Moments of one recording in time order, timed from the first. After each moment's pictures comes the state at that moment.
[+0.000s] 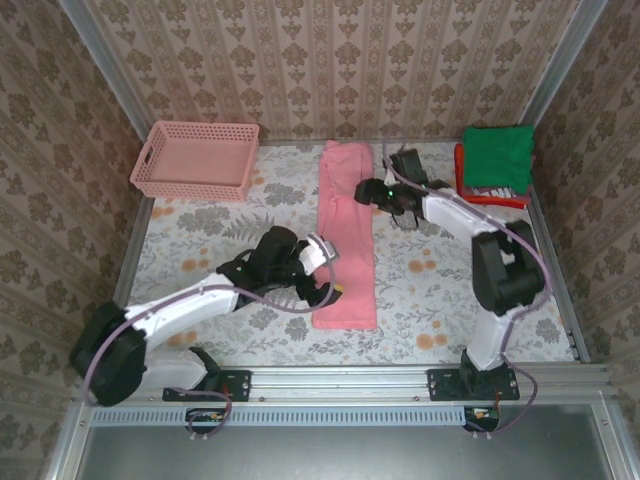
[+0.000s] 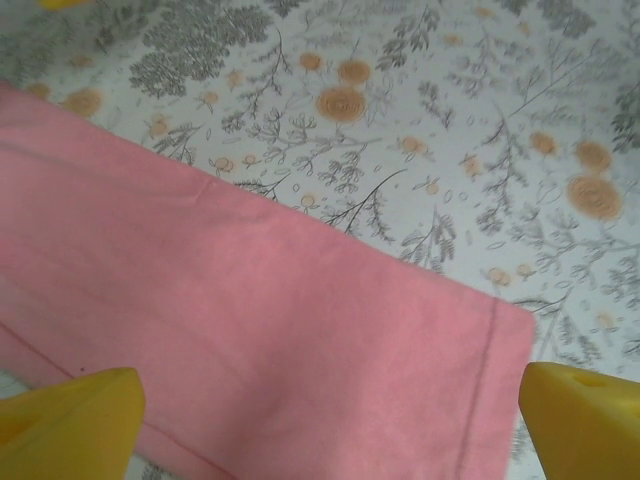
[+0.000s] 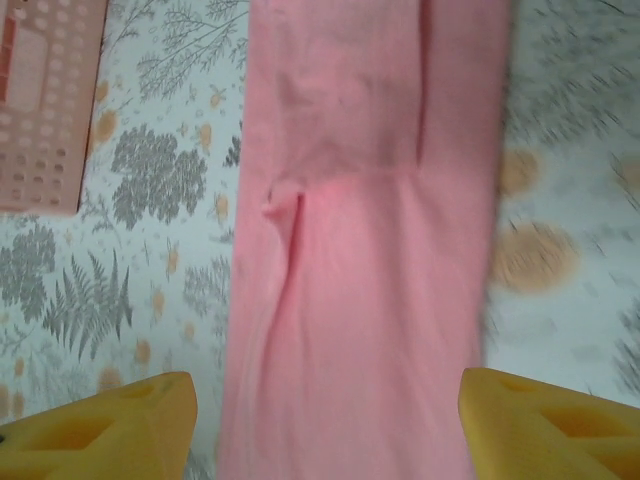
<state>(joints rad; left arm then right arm) -0.85 1.21 0.69 -0.12 0.33 0.16 0.30 1.77 1.25 -0.30 -0.24 0.54</state>
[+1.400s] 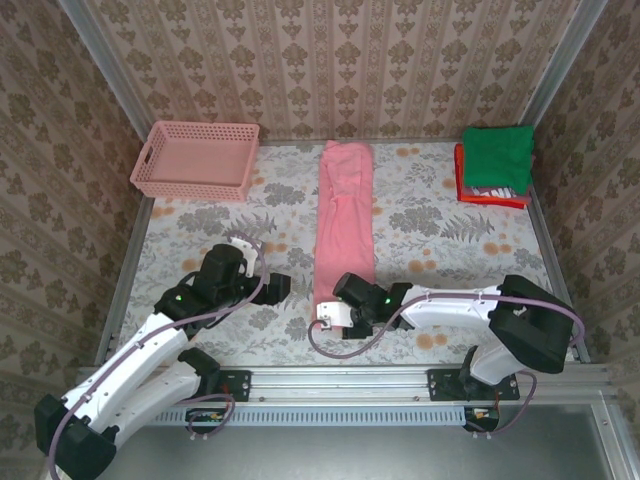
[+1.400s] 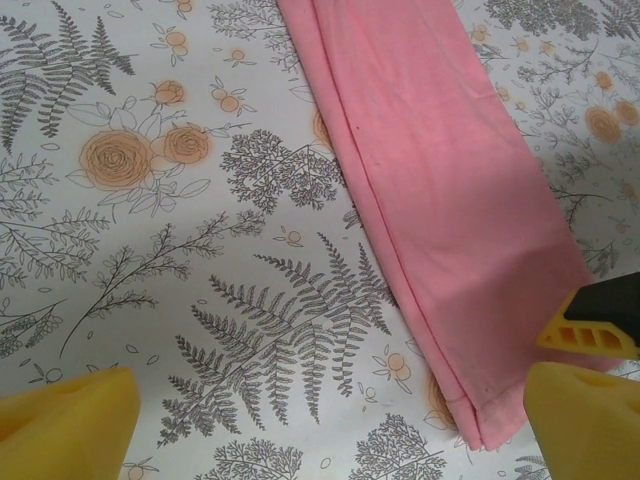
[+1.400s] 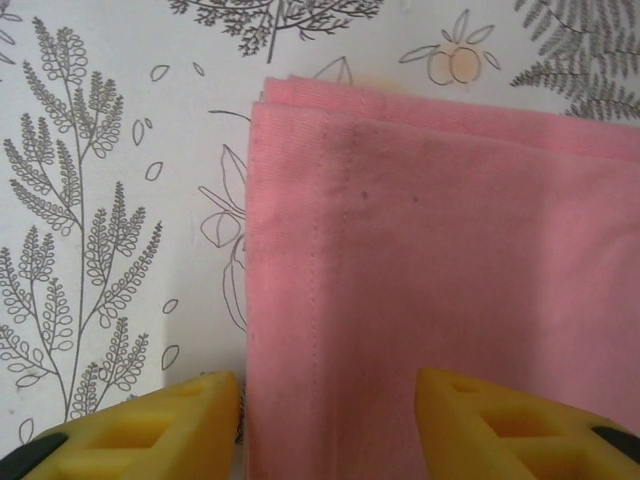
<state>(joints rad) -0.63 0.76 0.60 -0.57 0.07 -0.33 1.03 1.50 0.72 -0.30 0.00 -0.60</state>
